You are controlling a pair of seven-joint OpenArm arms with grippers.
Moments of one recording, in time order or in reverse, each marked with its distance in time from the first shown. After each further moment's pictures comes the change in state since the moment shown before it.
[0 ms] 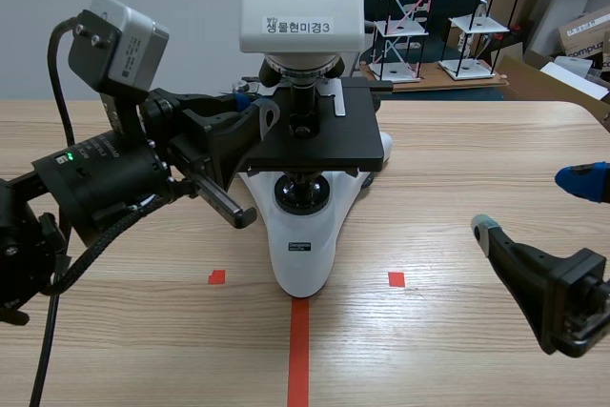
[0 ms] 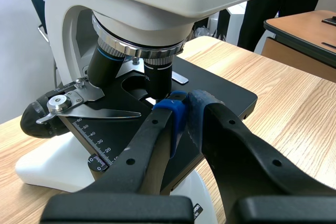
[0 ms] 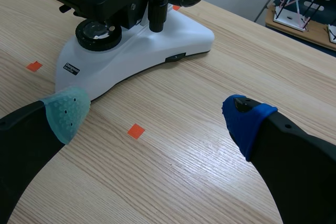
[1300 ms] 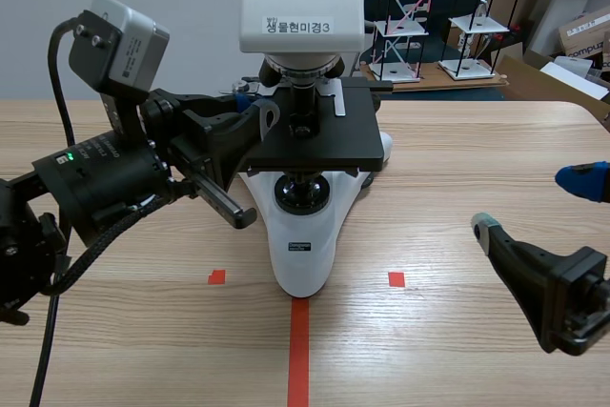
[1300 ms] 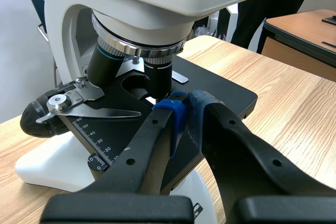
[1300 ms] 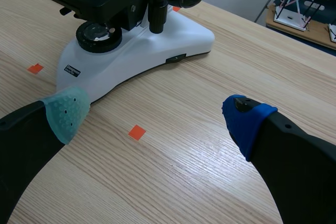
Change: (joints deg) left arm -0.1 0.0 0.0 0.0 0.0 0.0 0.2; right arm 0.0 0.0 0.0 0.0 0.7 0.0 0.0
